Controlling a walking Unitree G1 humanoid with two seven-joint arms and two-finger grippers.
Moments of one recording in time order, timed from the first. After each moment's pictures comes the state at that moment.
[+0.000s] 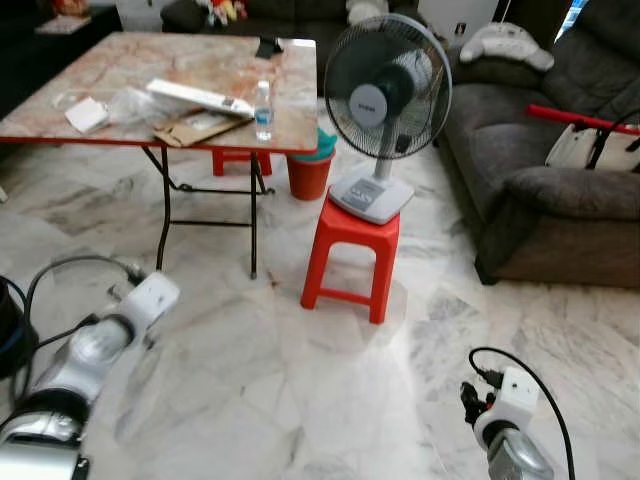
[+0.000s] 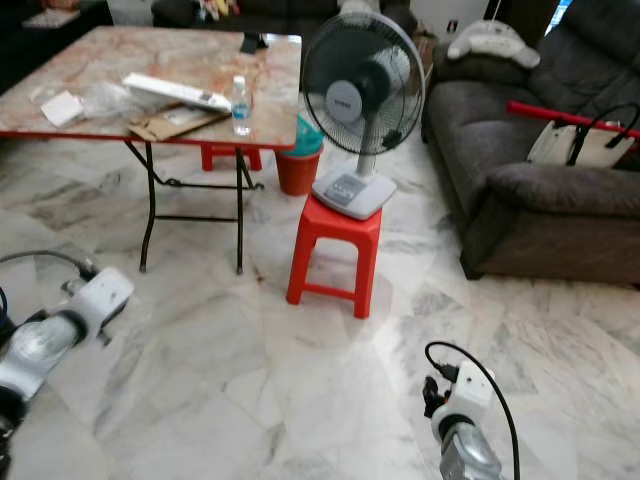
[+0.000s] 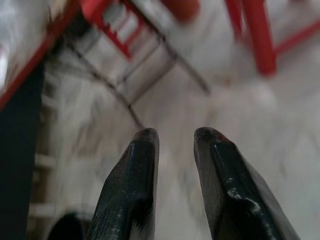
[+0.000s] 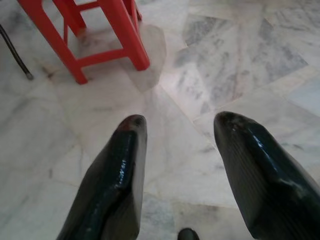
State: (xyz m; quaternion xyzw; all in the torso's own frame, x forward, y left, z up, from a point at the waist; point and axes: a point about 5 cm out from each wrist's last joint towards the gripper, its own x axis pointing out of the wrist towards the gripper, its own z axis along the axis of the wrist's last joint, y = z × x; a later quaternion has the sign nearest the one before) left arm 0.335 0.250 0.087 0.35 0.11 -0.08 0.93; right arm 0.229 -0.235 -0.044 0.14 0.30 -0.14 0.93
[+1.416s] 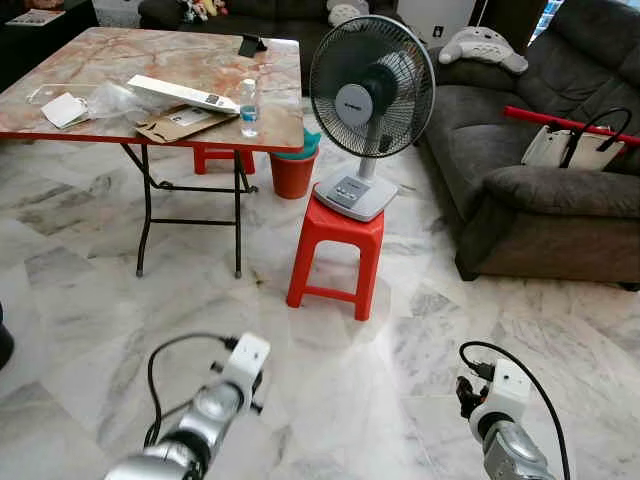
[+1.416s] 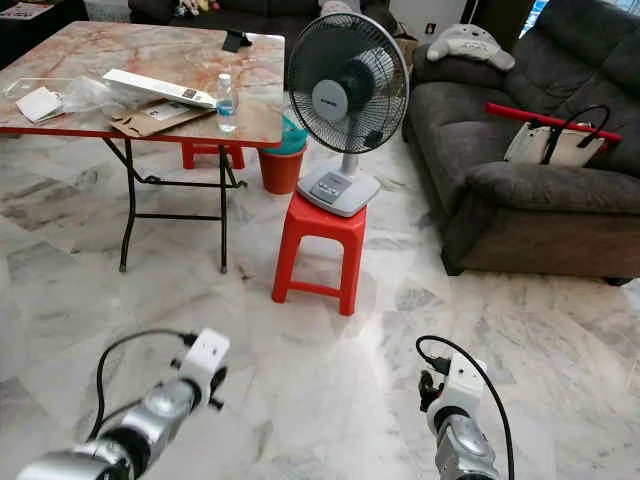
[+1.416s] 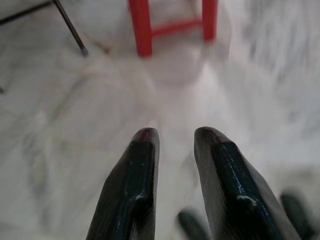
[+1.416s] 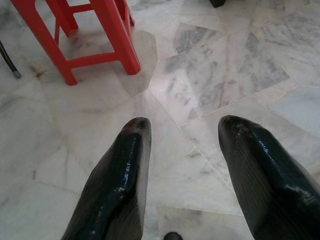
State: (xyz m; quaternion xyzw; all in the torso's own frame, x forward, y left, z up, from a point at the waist) left arm 0.311 0.131 0.007 0.12 0.26 -0.13 0.95; right arm 0.237 -0.230 -0.041 0.12 0.30 -0.13 0.94
